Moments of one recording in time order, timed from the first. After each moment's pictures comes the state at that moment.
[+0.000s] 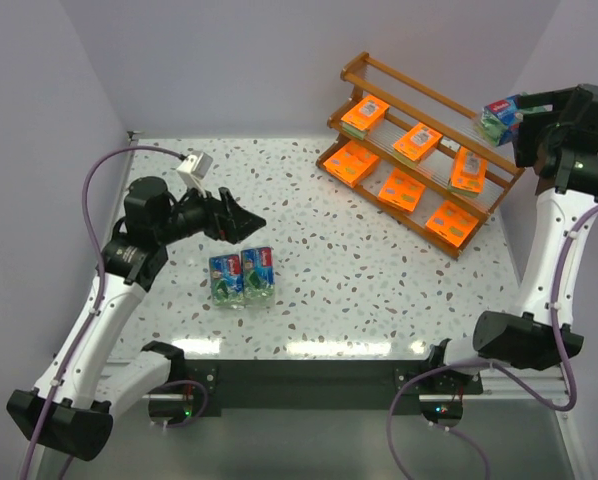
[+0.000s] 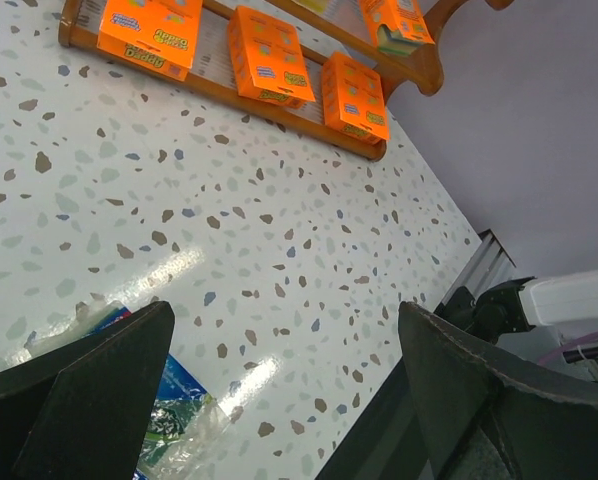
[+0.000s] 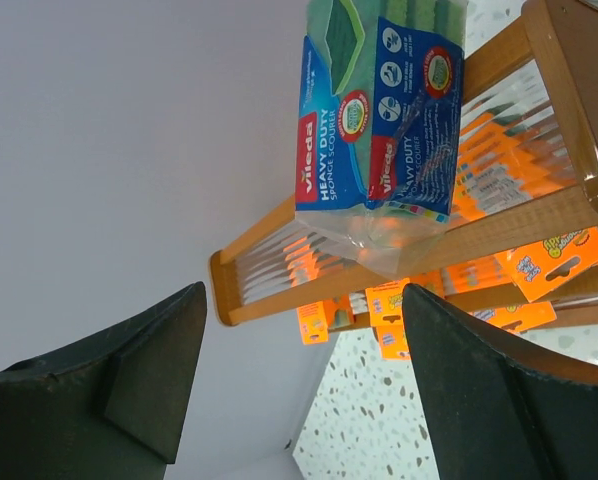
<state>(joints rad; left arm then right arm) -0.28 0.94 1.02 -0.36 0.59 -0.42 -0.34 1.42 1.84 -0.80 0.03 1.19</state>
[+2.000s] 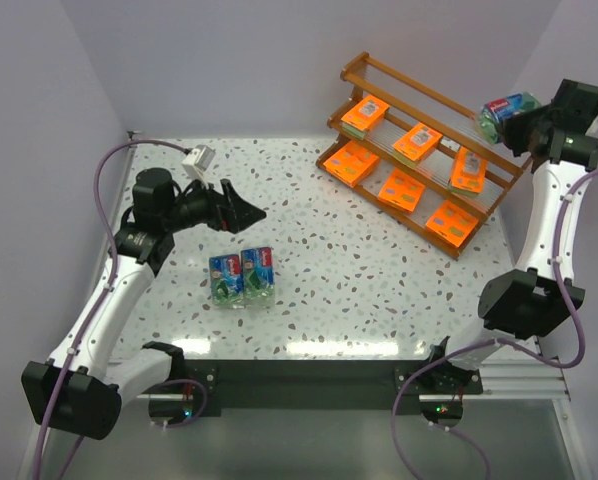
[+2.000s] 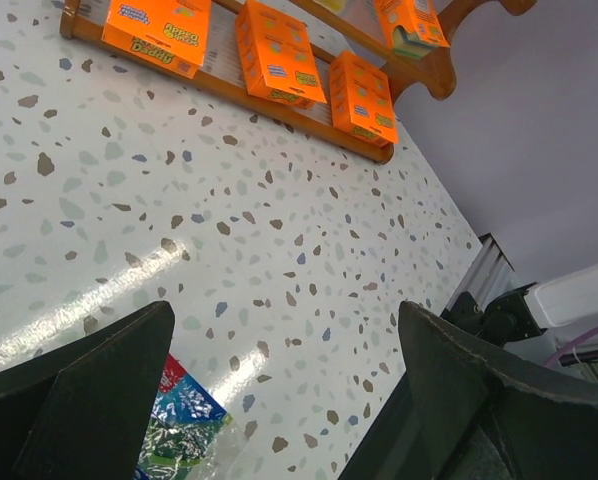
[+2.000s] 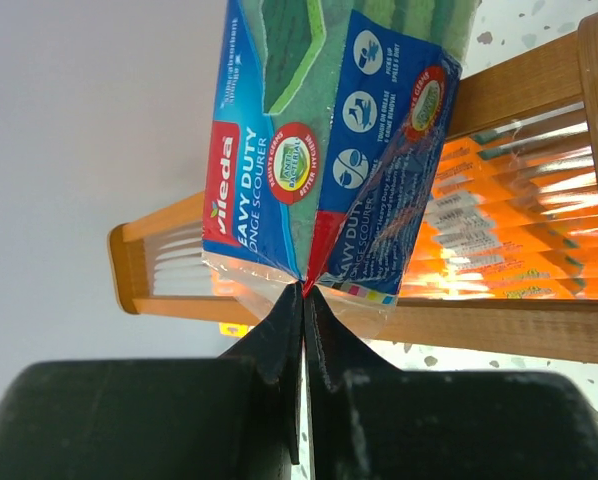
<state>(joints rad) -0.21 1.06 0.98 -0.24 0.68 -0.41 -0.35 1.64 1.92 -0.81 -0.09 0.99</state>
